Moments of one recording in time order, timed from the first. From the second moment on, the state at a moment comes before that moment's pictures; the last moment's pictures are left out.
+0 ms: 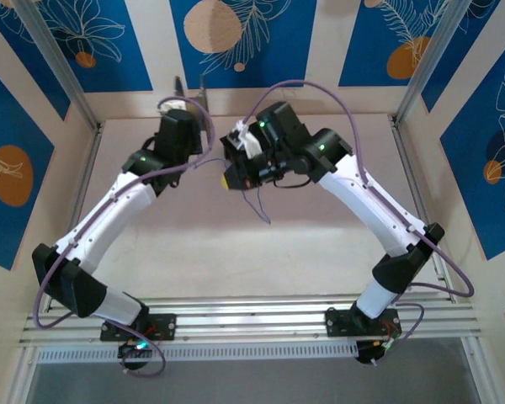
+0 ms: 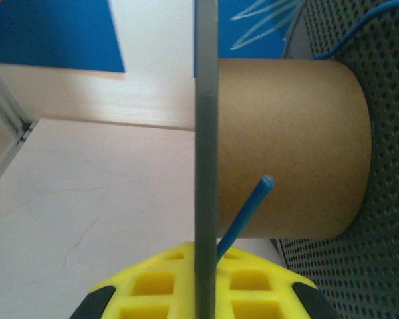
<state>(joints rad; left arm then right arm) -0.49 1.47 1.52 -0.55 -0.52 -0.37 0.77 1.63 1.89 -1.07 -0.56 0.39</state>
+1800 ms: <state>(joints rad) -0.09 1.33 1.59 -0.77 0.76 -0.49 0.22 1.51 1.29 -0.96 -0.50 0.34</state>
